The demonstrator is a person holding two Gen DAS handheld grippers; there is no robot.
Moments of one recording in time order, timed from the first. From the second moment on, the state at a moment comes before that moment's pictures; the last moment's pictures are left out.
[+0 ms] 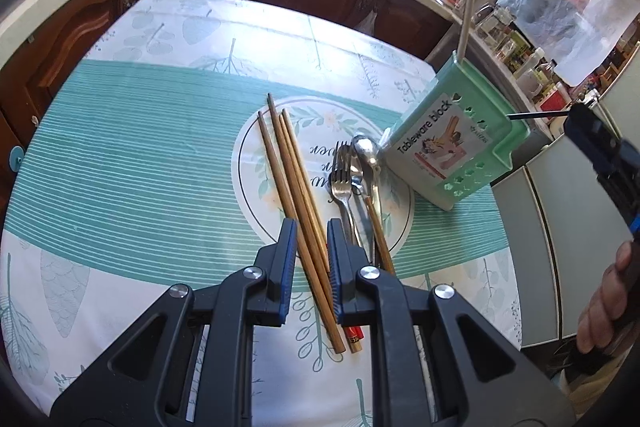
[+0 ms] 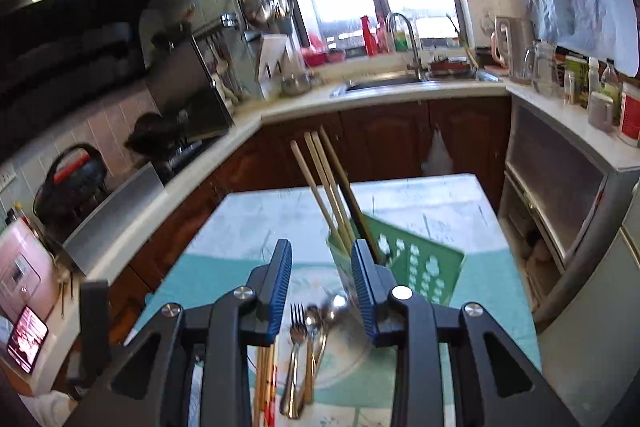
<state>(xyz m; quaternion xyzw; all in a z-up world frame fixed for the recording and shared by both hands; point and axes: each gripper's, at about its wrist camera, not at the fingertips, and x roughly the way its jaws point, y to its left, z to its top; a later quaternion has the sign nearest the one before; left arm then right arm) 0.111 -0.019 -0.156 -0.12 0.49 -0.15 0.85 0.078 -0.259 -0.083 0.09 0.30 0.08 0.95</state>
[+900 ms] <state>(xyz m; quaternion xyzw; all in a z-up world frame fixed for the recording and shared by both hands) 0.210 -0.066 -0.218 -0.07 0.66 -0.09 0.74 0.123 -0.194 -0.183 0.04 0.48 0.16 0.86</state>
